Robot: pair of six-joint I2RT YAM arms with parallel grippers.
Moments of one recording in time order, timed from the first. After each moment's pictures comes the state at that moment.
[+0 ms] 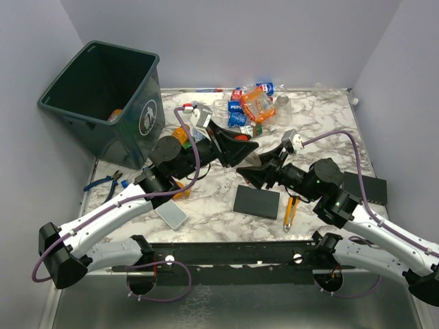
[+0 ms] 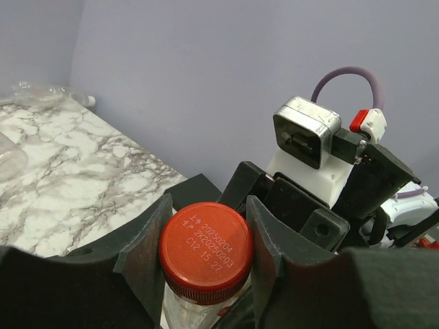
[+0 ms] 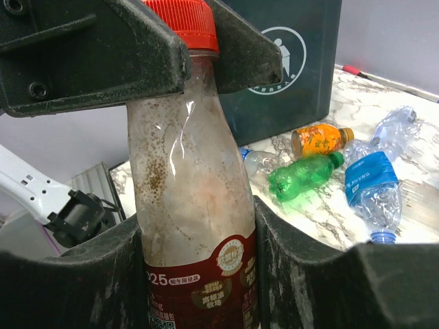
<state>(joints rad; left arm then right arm) -0.88 1.09 1.00 0.34 0.21 -0.55 0.87 0.83 0.73 0.21 -0.17 0.24</state>
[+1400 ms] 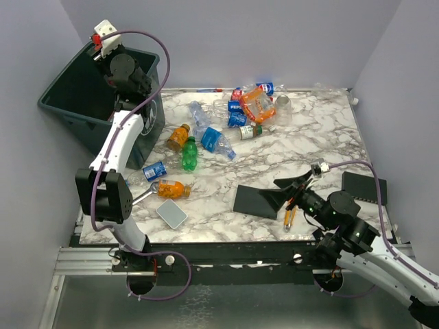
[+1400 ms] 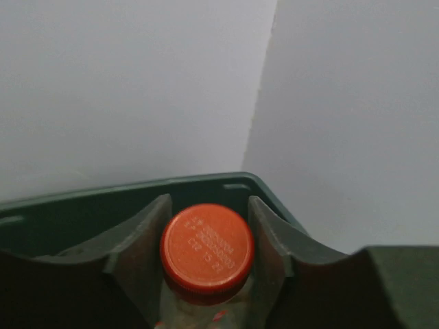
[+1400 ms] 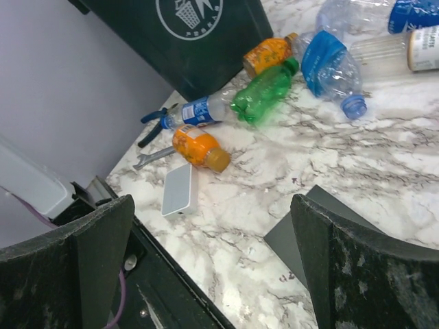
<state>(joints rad) -0.13 1.66 1.62 0.59 -0.93 0.24 0.86 0.36 0.41 -0.04 0.07 0.55</state>
